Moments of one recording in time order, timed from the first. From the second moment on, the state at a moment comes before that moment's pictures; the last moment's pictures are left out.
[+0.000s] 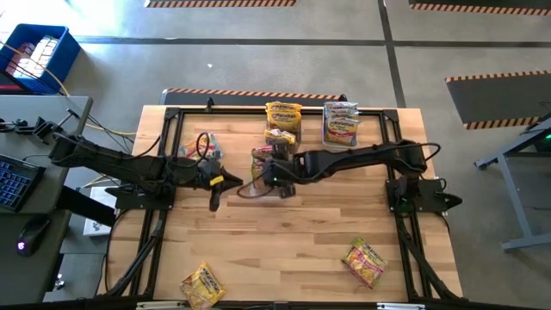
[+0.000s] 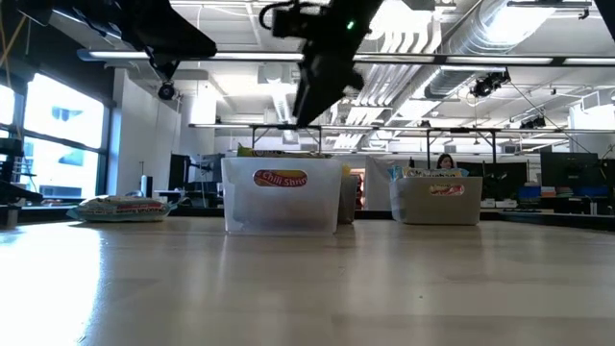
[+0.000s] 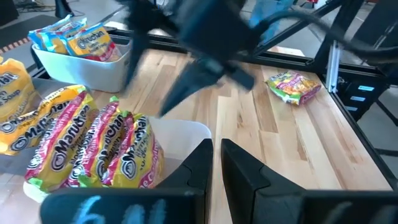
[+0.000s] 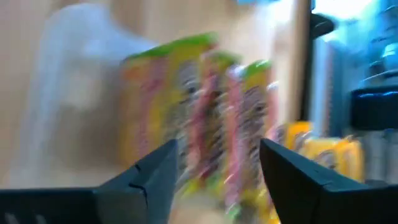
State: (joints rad) left arm -0.17 0.88 0.52 0.02 -0.22 -0.18; right arm 0.06 1.94 1.65 -0.75 0.46 -0.37
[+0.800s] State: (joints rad) left arm -0.18 0.88 0.53 0.02 -0.26 -0.15; right arm 0.09 1.93 1.49 -0.65 -0.11 -0.24
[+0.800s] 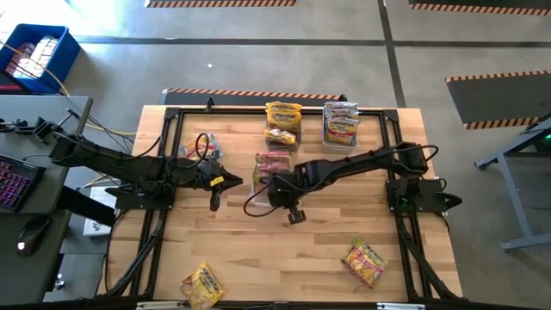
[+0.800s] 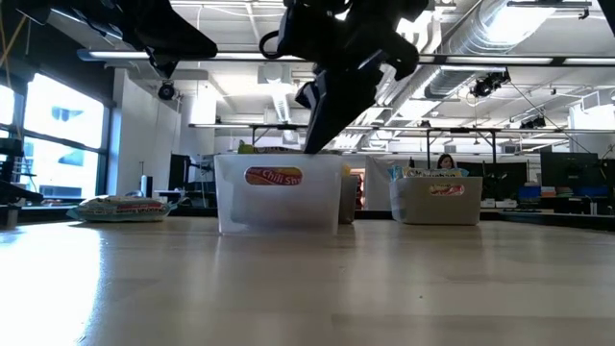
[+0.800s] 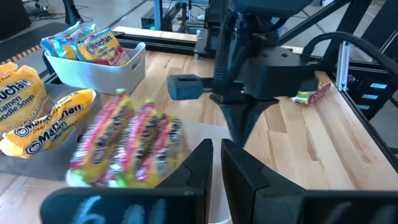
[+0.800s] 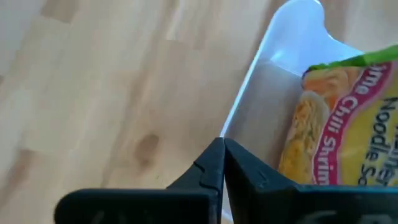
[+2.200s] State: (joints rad) left arm -0.17 0.96 0.53 -0.11 -0.38 -0.23; right arm 0.23 1.91 1.49 -0.68 0.01 -0.26
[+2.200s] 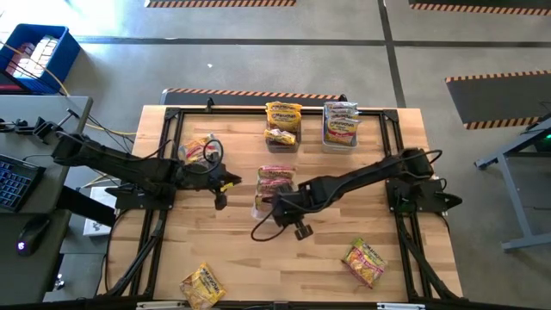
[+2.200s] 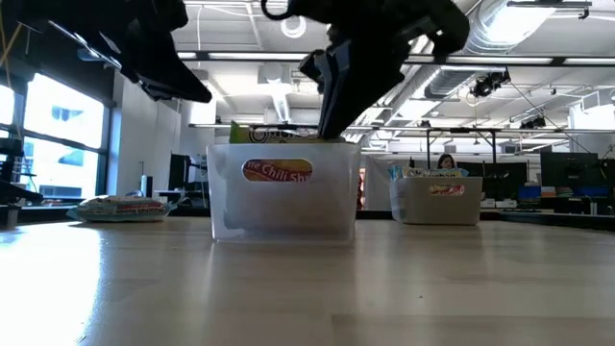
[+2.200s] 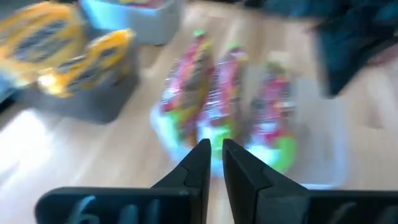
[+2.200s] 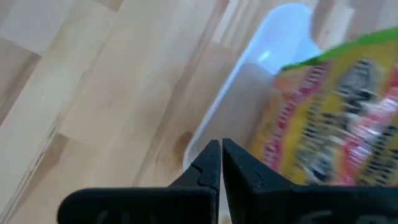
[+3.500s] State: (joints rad) left arm 0.32 1.48 0.53 -0.40 -0.59 0.07; right arm 0.34 1.73 1.49 -0.81 0.21 -0.16
